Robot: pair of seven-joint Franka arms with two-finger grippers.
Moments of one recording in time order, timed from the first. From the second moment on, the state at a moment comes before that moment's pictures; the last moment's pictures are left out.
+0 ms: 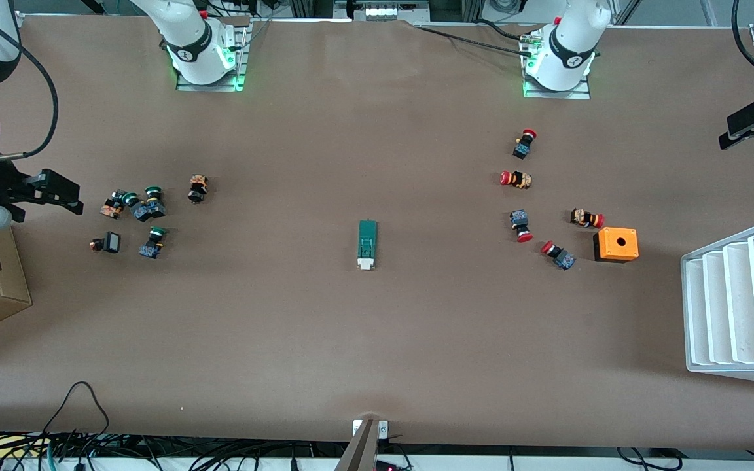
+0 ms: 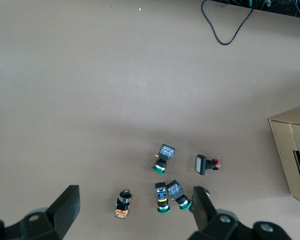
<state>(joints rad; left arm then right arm) -0.07 0.10 0.16 -1.31 -0.03 1.34 0.09 0.00 0.18 0.01 -1.48 -0.01 1.72 -0.14</state>
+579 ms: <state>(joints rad) -0.08 0.11 0.14 -1.31 -0.04 1.34 0.09 0.00 0.18 0.01 -1.48 -0.01 1.72 -0.14</state>
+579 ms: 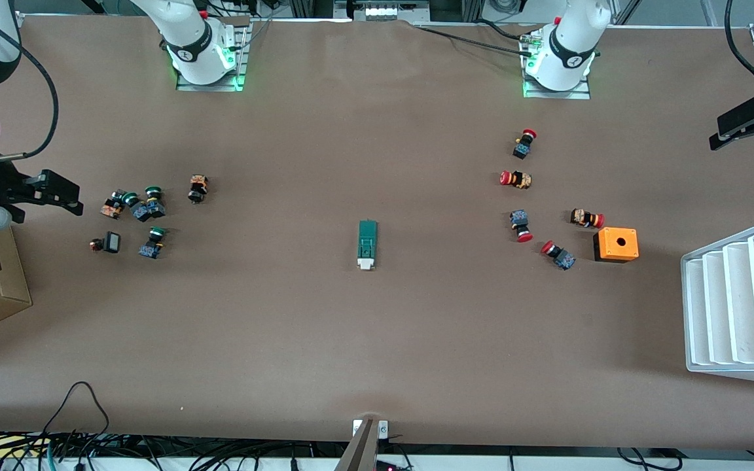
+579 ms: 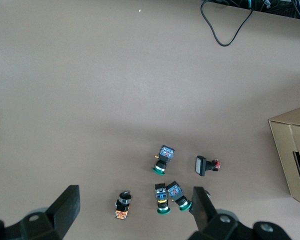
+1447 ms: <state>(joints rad) -0.09 0.09 0.04 -1.28 -0.04 1.34 0.09 0.00 0.18 0.01 -1.48 -0.01 1.73 -0.14</state>
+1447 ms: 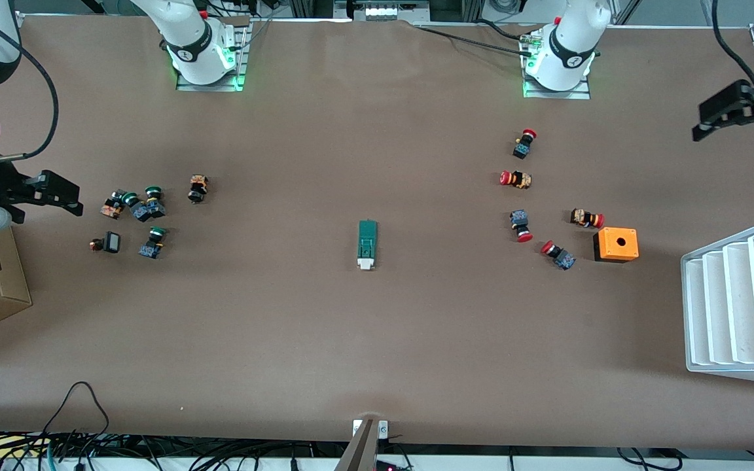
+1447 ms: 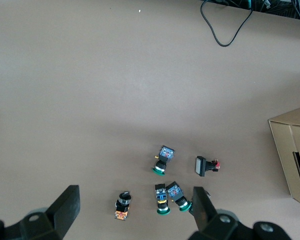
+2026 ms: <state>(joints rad) -0.11 0.26 -0.08 -1.30 -0.04 1.37 0.09 0.00 0.18 0.01 -1.48 -0.01 1.73 -0.14</state>
